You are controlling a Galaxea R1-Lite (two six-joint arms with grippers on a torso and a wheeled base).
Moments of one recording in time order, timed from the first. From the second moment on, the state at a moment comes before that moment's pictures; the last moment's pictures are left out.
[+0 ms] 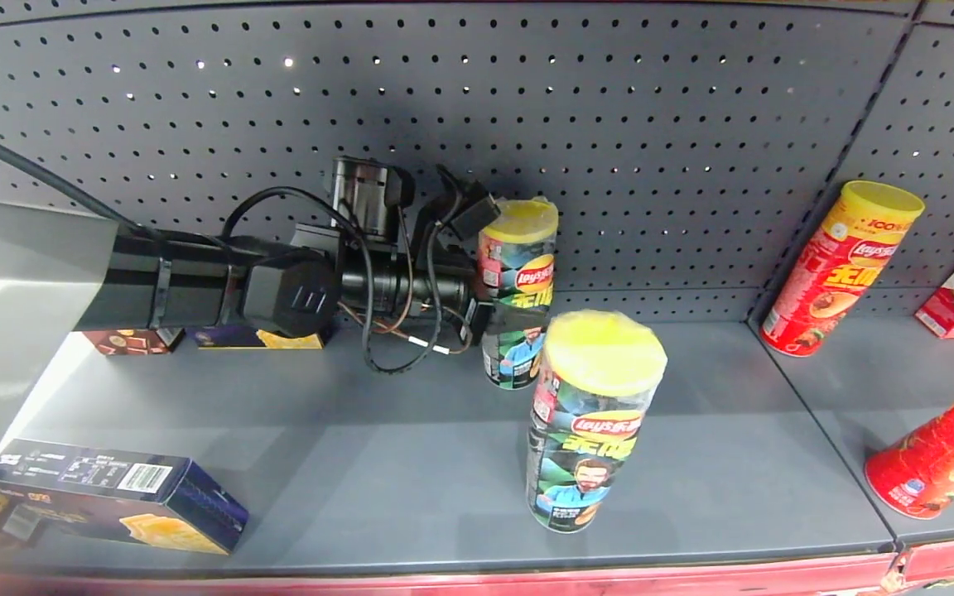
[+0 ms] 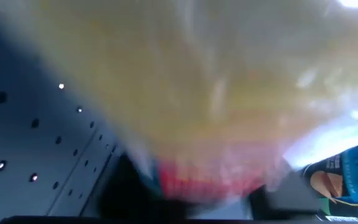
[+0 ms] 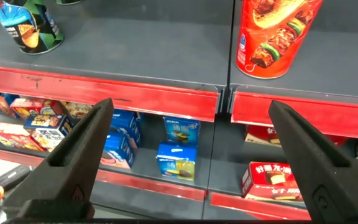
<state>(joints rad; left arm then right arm) -0.45 2.09 -1.60 -0.13 -0.71 0.35 0.31 0.00 0.00 0.00 -0.07 0.01</state>
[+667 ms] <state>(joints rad) -0.44 1.97 -1.36 -0.13 -0.52 0.36 0.31 0.00 0.00 0.00 -0.07 0.01</state>
